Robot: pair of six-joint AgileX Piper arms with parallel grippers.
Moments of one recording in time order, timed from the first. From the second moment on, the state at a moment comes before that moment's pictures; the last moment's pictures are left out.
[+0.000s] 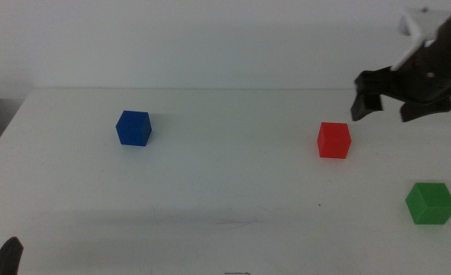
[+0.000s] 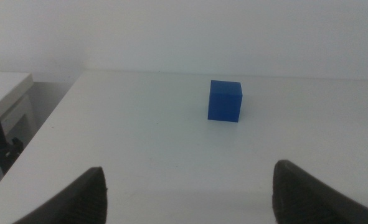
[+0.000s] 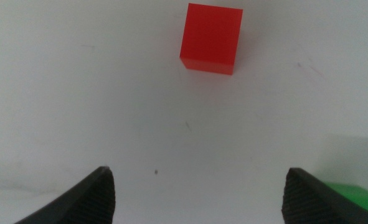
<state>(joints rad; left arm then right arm) -0.04 -0.01 0.03 -0.01 0.19 -0.06 0.23 1.64 -1.47 0.07 1.03 0.13</state>
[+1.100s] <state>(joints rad) -0.04 -0.01 0.03 -0.01 0.19 -0.06 0.23 2.22 -1.84 -0.02 1.00 0.24</state>
